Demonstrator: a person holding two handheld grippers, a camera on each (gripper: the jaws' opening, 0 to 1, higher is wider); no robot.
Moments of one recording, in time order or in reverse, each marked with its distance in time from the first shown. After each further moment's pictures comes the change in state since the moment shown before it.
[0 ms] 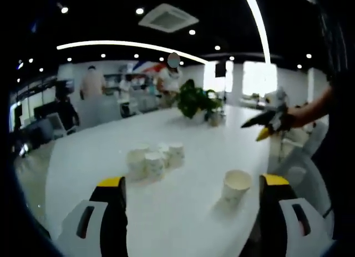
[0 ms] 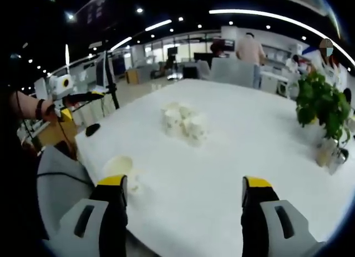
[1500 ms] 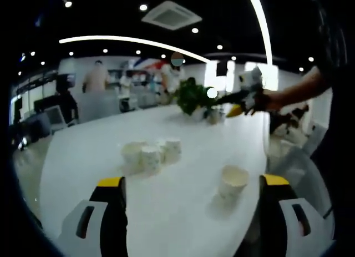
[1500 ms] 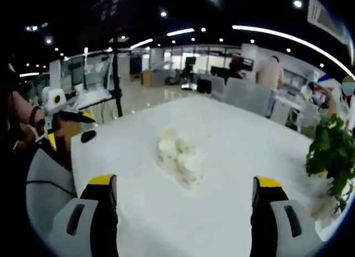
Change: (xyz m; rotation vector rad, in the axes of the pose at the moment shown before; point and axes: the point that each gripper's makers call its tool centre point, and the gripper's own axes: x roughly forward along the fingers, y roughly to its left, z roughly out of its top) left arm 0.002 -0.003 -0.020 -0.034 0.003 -0.002; right arm 0.066 -0.025 0.091 -0.156 -0.069 0.069
